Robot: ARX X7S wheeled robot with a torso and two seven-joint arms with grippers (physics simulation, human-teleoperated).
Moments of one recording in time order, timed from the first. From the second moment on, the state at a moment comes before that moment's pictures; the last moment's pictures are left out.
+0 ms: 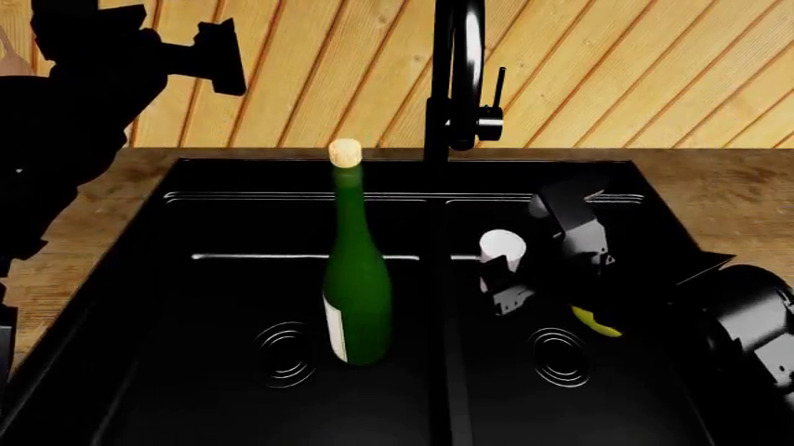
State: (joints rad) left arm -1.30 -0.56 0.46 -0.25 -0.75 -0.70 -0.09; right arm 1.00 0.61 -0.68 0.19 0.93 0.92 -0.08
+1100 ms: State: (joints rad) left arm -1.28 -0.56 0.46 -0.25 -0.76 -0.68 -0.09; right arm 0.94 0.56 -0.74 0.28 0.89 0.87 -0.12
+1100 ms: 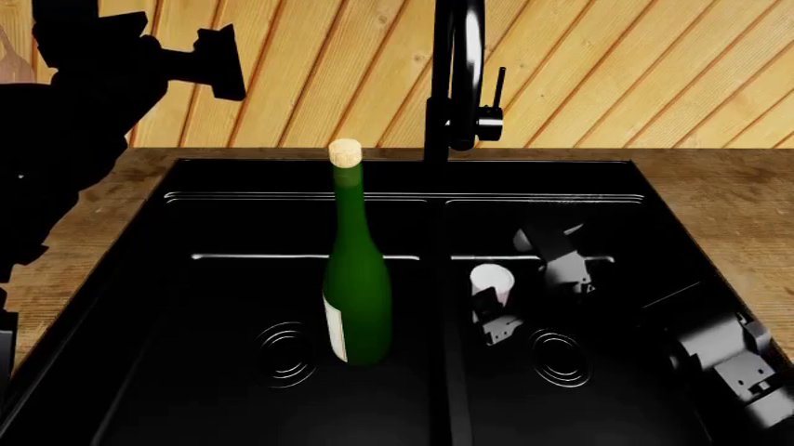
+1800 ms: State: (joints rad) left arm -1.27 -0.56 0.46 -0.27 -0.76 -0.67 -0.08; right arm 0.94 0.55 -0.76 0.30 0.89 0.88 -0.14
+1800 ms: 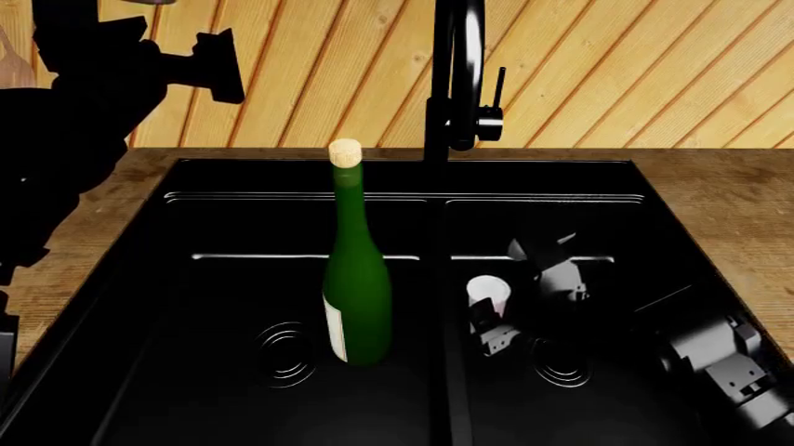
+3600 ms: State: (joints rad) left arm -1.27 -0.56 0.45 -0.27 -0.75 -0.65 -0.11; right arm 1.27 0.57 -0.60 0.26 0.85 0.84 0.03
